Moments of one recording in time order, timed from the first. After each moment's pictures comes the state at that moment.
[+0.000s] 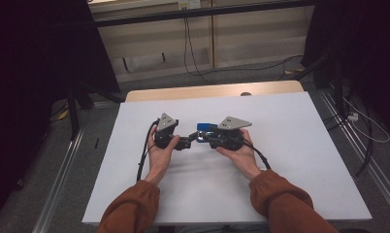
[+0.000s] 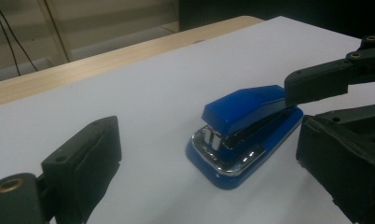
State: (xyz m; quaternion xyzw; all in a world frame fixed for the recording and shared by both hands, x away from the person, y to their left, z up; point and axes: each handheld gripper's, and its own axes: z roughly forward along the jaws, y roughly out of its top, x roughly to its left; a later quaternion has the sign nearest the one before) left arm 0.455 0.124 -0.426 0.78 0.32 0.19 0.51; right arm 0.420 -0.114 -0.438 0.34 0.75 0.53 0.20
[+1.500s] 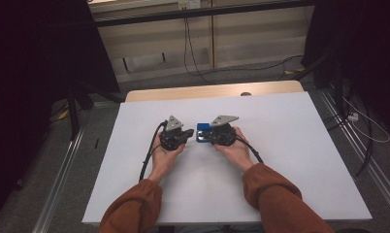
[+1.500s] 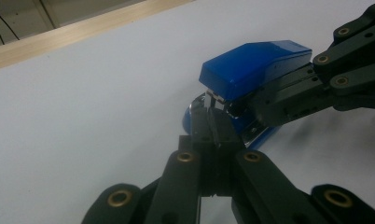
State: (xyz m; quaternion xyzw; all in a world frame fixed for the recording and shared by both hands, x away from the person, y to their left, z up) left arm 0.463 0.109 -0.446 0.82 0.31 0.17 0.45; right arm 0.449 -0.100 -0.458 0.36 0.80 0.45 0.17
